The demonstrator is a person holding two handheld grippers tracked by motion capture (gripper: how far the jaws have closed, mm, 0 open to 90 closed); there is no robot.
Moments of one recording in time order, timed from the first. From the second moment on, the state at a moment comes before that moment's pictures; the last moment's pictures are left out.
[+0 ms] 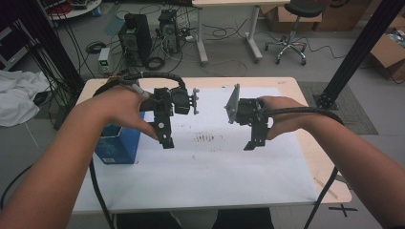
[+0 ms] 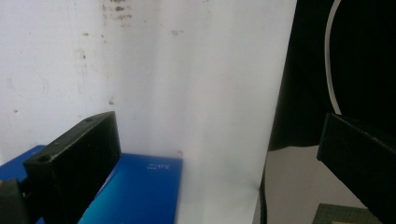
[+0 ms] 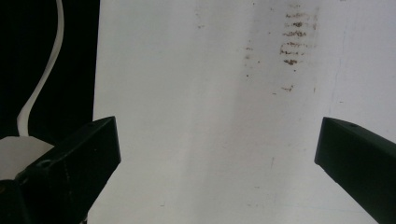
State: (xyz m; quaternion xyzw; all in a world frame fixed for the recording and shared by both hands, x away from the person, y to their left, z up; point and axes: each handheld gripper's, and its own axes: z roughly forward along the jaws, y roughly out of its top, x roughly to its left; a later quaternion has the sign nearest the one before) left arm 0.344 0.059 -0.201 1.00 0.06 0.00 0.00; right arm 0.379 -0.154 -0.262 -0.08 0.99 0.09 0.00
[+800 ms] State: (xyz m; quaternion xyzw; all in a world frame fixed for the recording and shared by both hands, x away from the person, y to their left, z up) left arm 0.340 0.052 -0.202 1.00 0.05 0.00 0.01; right arm 0.376 -0.154 -0.259 -0.08 0.99 0.09 0.01
